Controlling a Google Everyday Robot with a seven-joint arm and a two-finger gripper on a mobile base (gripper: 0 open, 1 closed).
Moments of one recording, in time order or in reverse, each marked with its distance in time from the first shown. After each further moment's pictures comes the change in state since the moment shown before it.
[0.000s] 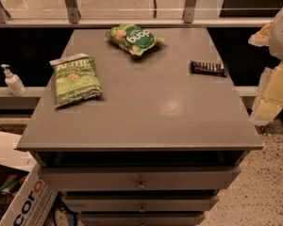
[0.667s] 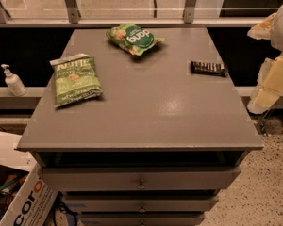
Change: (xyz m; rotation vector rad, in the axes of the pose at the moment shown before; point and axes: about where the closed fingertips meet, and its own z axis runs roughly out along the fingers) arm 0.002 -0.027 0.005 0.022 -0.083 -0.001
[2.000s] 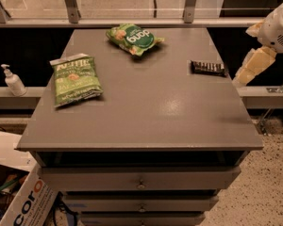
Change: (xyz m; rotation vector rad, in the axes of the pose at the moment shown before) arm 0.038 -0.118 0.082 0.072 -0.132 0.150
